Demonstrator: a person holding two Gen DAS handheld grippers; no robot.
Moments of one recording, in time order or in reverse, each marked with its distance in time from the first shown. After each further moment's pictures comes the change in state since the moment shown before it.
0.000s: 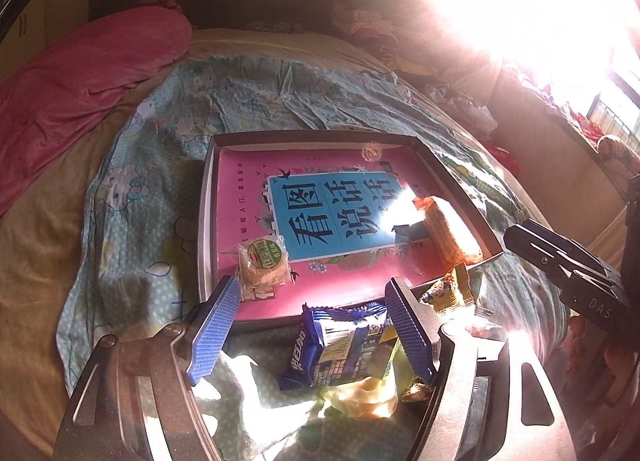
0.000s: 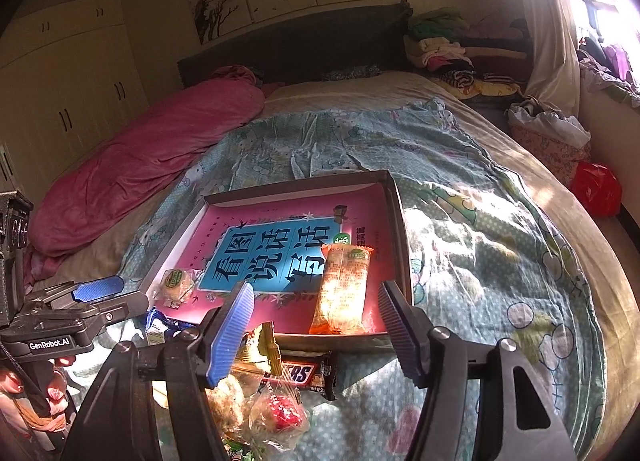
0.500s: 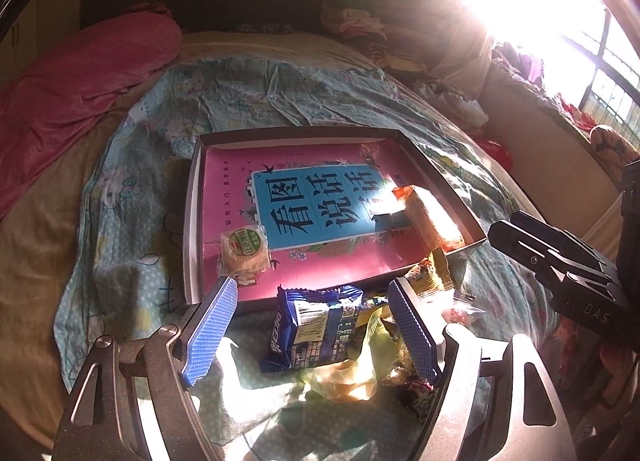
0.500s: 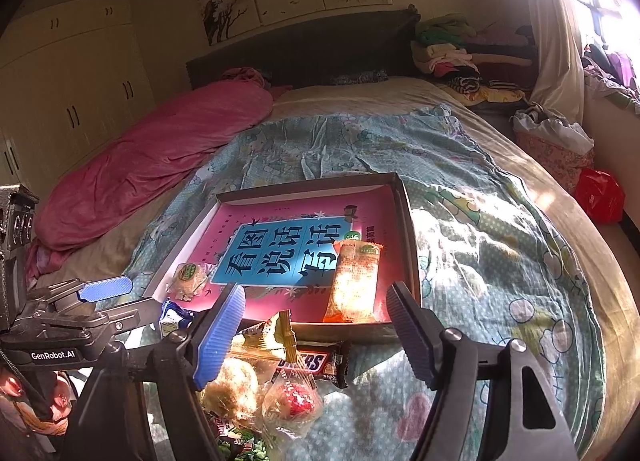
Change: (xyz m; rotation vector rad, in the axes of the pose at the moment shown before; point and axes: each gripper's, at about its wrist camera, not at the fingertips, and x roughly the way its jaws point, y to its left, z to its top) left arm -0.009 -0.014 -0.009 0.025 0.003 -0.018; right arm -0.013 0.009 -0.007 -0.021 -0.017 0.014
